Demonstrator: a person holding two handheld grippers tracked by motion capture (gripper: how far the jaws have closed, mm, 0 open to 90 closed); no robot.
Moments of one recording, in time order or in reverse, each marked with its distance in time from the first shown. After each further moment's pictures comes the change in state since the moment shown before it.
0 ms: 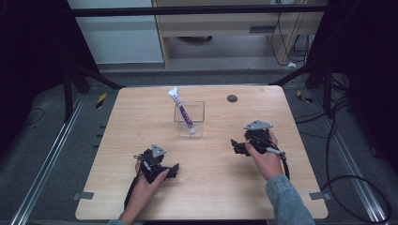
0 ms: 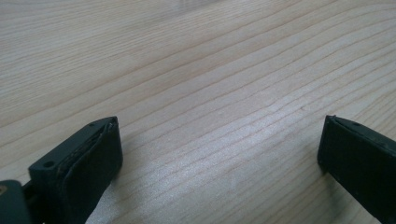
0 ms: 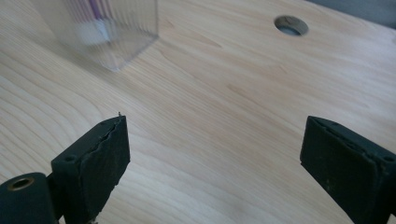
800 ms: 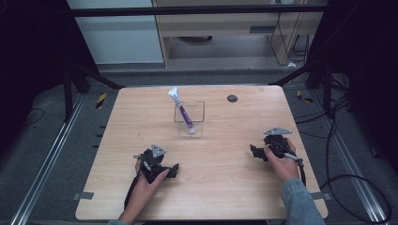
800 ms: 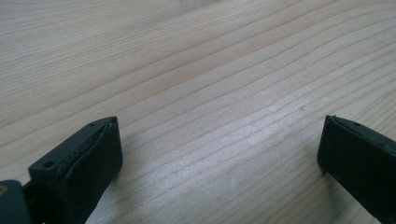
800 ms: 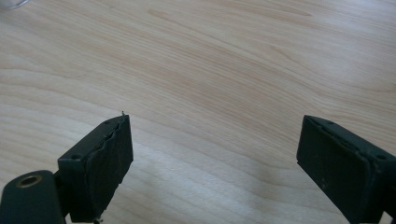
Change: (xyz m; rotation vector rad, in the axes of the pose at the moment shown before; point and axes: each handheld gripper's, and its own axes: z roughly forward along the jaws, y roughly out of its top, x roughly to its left) left arm 0.000 0.000 0.000 0.000 0.000 0.000; right arm -0.054 -0.051 0.003 0.080 -0.067 0.117
